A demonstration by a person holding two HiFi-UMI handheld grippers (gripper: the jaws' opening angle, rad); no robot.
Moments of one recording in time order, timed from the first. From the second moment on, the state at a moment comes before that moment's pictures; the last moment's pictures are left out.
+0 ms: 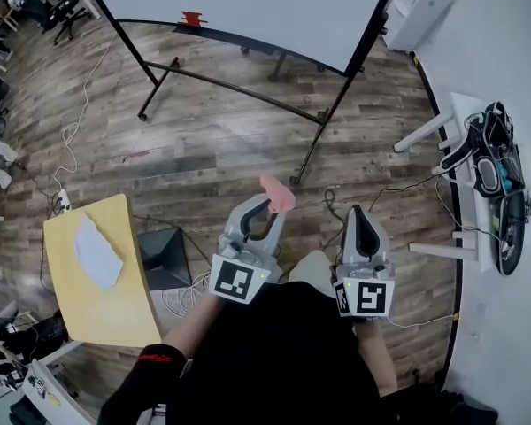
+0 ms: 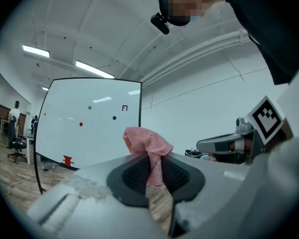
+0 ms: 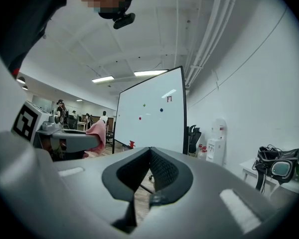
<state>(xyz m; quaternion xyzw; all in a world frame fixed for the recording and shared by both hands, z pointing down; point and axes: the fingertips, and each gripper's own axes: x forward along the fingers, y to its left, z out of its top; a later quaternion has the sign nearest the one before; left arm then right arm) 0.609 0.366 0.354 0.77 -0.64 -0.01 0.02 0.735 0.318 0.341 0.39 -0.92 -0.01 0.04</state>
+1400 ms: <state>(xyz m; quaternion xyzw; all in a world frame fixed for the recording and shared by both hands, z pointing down) 0.493 0.114 0.365 0.79 -0.62 0.02 0.01 0.588 0.067 0.360 0.36 -0.93 0.02 0.04</state>
